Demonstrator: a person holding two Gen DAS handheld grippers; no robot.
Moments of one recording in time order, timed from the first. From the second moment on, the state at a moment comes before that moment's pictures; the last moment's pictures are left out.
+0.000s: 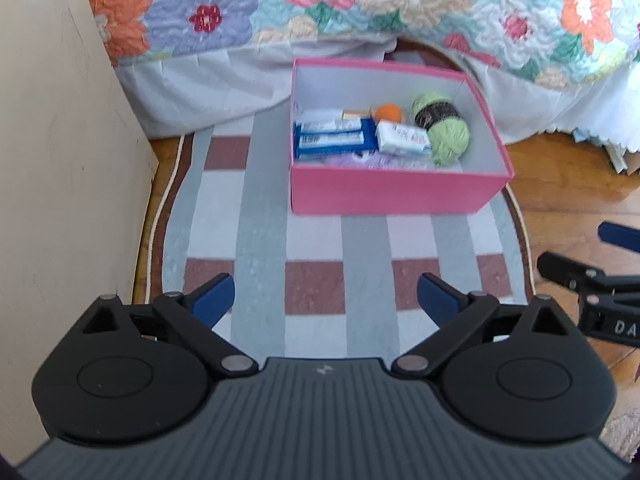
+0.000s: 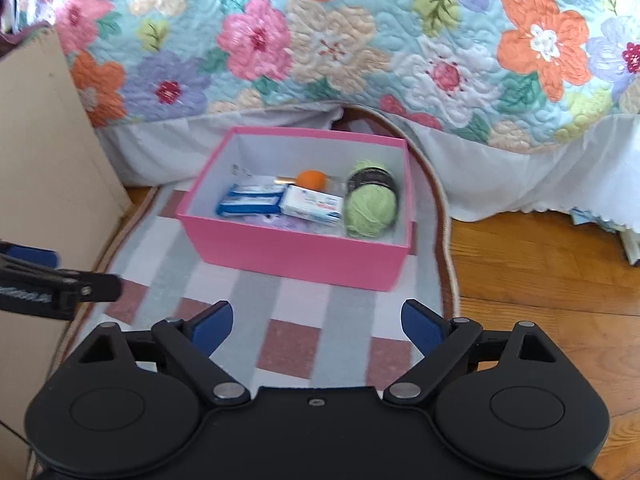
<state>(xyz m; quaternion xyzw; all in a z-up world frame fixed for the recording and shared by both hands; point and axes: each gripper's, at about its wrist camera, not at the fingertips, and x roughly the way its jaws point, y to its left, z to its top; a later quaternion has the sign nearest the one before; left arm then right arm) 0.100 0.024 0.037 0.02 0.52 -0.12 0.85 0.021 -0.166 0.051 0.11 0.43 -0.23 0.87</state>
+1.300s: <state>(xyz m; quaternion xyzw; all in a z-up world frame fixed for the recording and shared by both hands) 0.099 0.021 0.029 0.03 0.55 -0.07 0.83 0.019 -0.162 0.048 0.13 0.46 -0.25 0.84</state>
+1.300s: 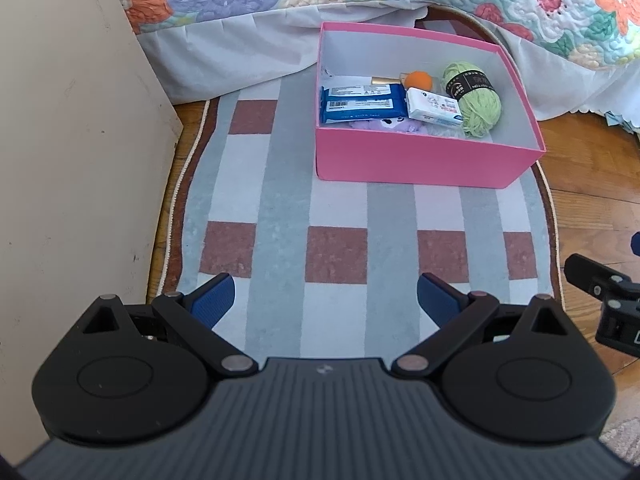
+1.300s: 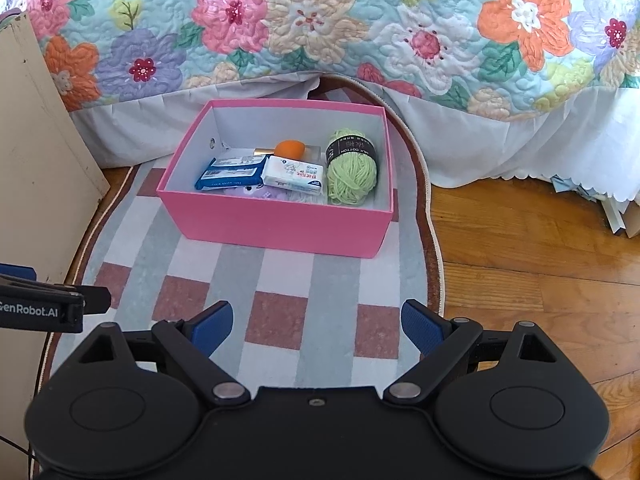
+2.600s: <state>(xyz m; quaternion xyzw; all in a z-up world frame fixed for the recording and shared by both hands) 0.095 0.027 0.029 0.04 0.56 -0.06 0.83 0.010 -0.171 0.044 0.15 0.47 -0.28 0.82</state>
